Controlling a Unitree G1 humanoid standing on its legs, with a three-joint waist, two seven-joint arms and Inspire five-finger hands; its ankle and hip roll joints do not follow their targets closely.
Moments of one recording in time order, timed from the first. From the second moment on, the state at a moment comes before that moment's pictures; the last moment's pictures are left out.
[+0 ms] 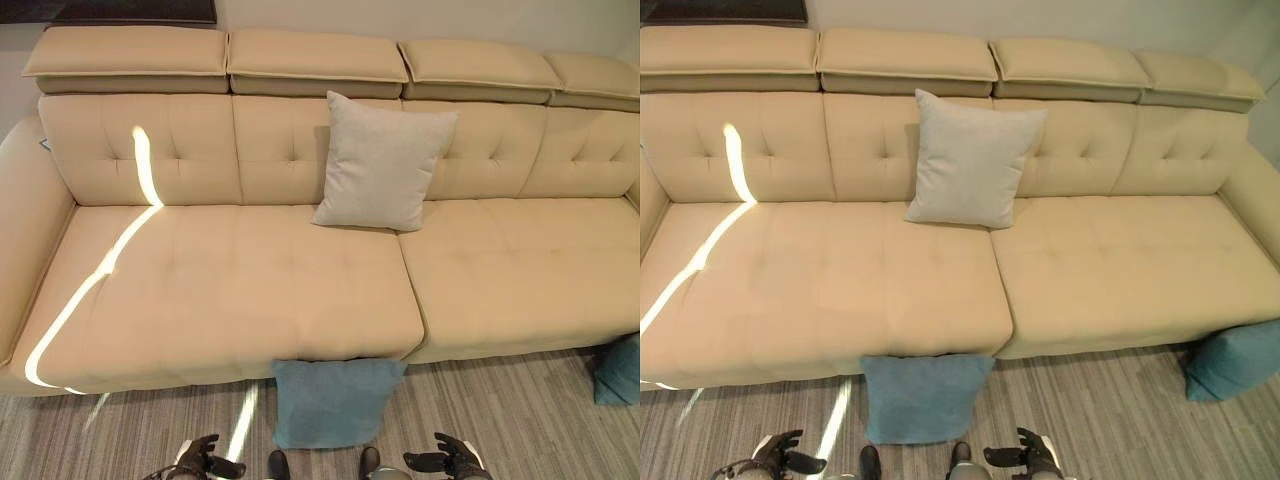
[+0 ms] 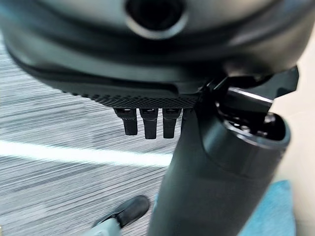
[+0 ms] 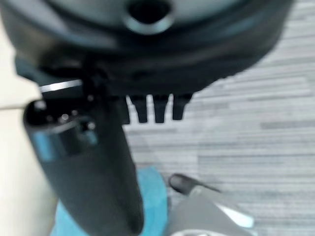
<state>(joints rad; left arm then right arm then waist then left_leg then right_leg) -0.04 0.29 -0.20 1.29 -0.12 -0.08 0.12 -0.06 -0.23 0.19 1.25 0.16 -0.08 -0.16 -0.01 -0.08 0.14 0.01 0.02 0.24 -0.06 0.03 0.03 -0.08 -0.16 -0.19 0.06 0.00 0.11</state>
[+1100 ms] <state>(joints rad) -0.60 0.28 -0.27 0.98 -0.47 -0.23 0.34 -0.68 -0.33 0.23 0.95 0.30 -0.20 -0.40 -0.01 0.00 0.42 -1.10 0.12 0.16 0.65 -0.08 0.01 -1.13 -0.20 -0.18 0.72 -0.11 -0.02</state>
